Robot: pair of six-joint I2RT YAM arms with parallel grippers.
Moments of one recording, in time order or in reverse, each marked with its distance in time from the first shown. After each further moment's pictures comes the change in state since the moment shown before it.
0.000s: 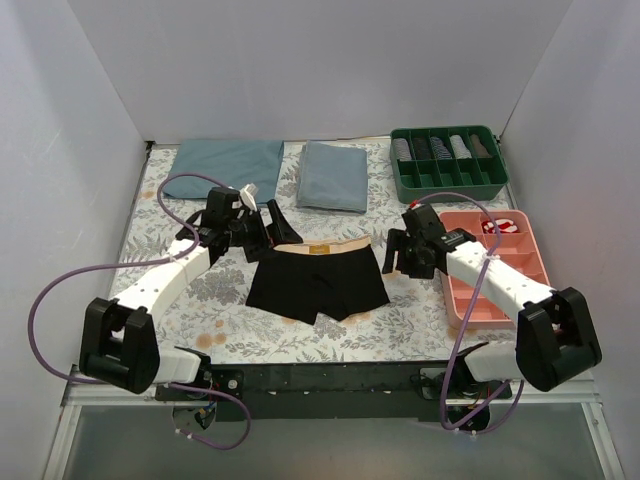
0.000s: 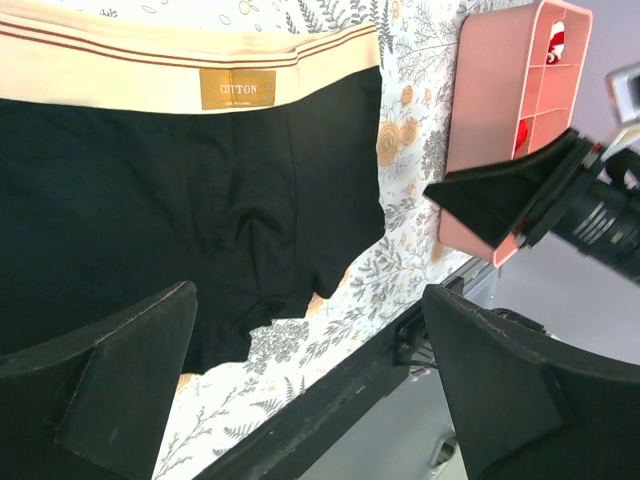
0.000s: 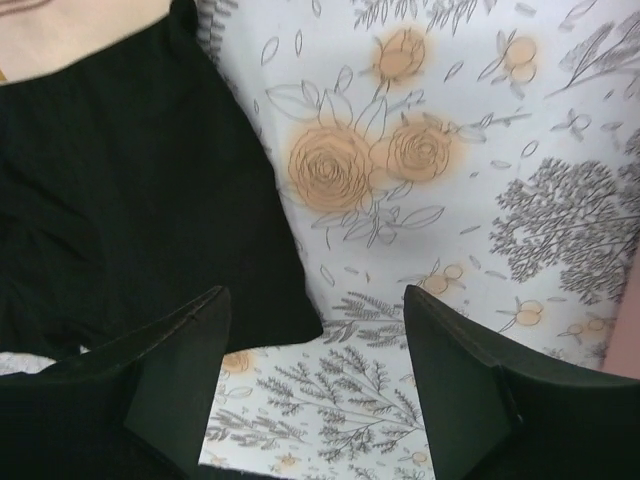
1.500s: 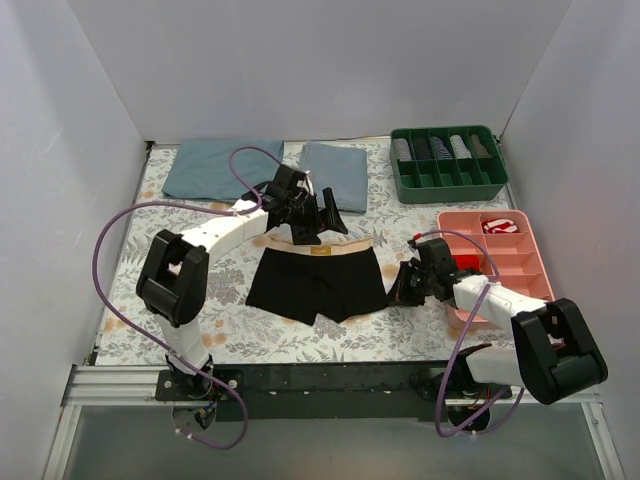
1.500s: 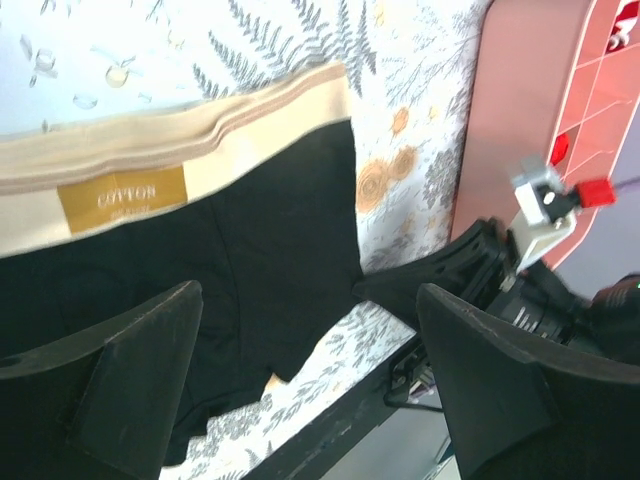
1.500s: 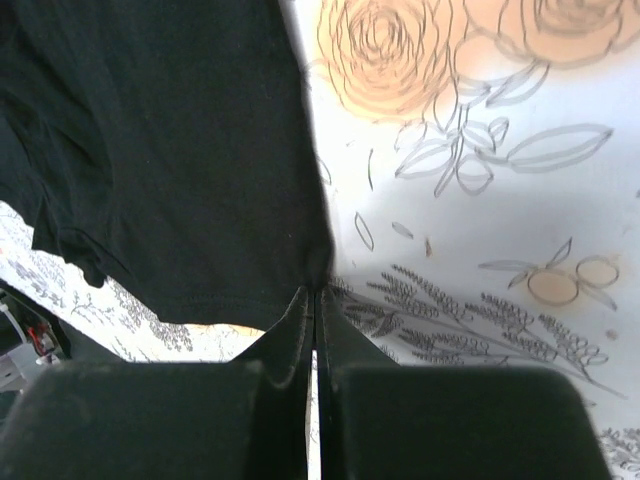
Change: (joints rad) left arm -0.241 0.476 0.407 -0.034 -0.112 -0.058; right arm -0.088 -0.073 -0.399 0.385 -0.403 0.035
